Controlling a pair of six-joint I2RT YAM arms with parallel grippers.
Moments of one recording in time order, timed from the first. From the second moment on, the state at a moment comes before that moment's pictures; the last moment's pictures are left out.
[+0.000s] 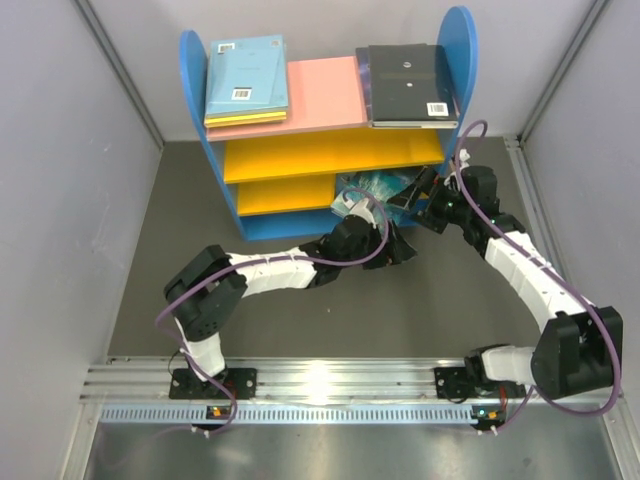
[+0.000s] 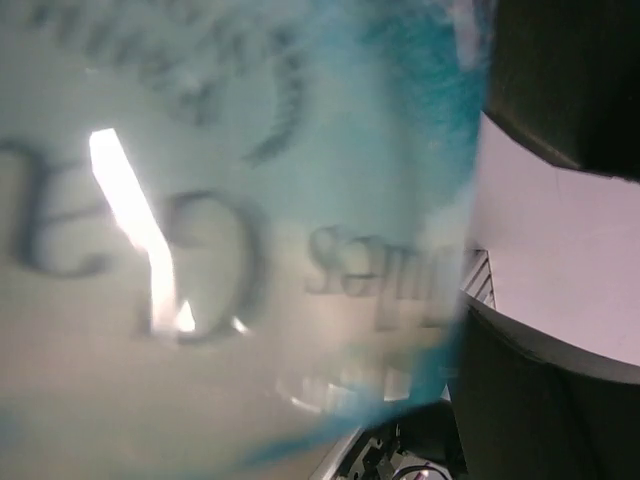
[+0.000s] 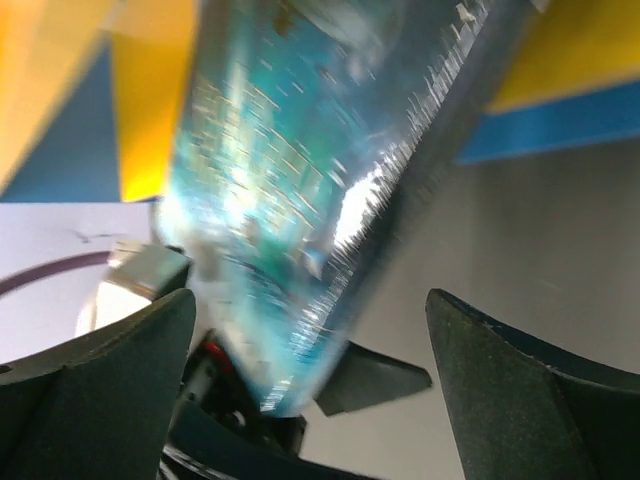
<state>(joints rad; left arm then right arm) -0.94 1.79 1.09 0.31 0.08 -0.99 0.22 1.27 0.95 -0.19 -0.41 0.76</state>
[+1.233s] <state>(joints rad) -0.97 1.11 0.58 0.23 -0.01 -0.97 0.22 1.36 1.00 -0.14 -0.26 0.83</state>
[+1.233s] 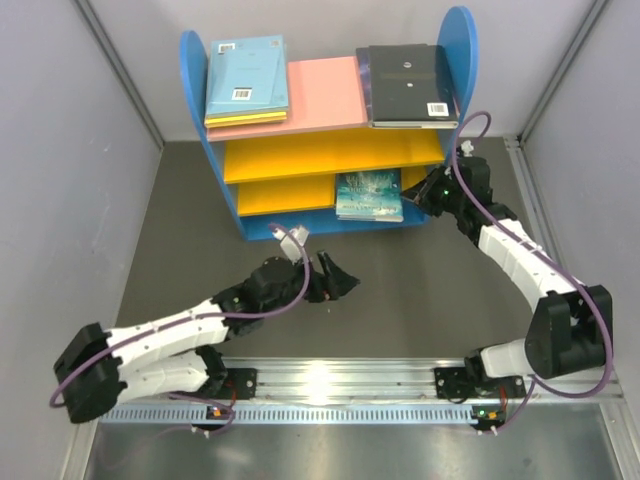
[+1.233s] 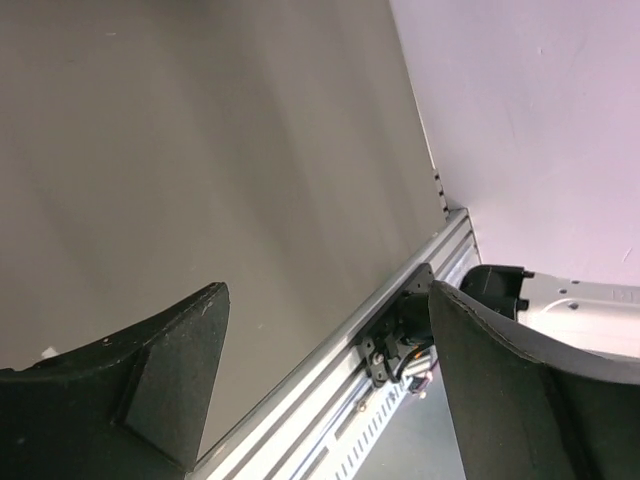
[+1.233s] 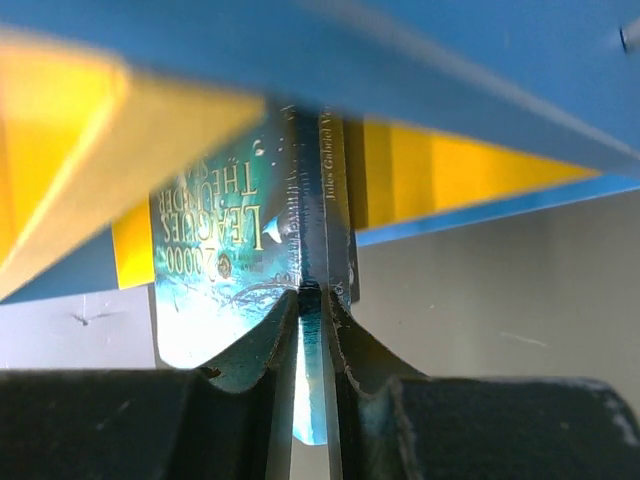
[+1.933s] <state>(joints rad) -0.97 0.92 0.35 0.11 -0.13 -0.98 0.26 1.41 0.95 0.04 -0.16 0.91</state>
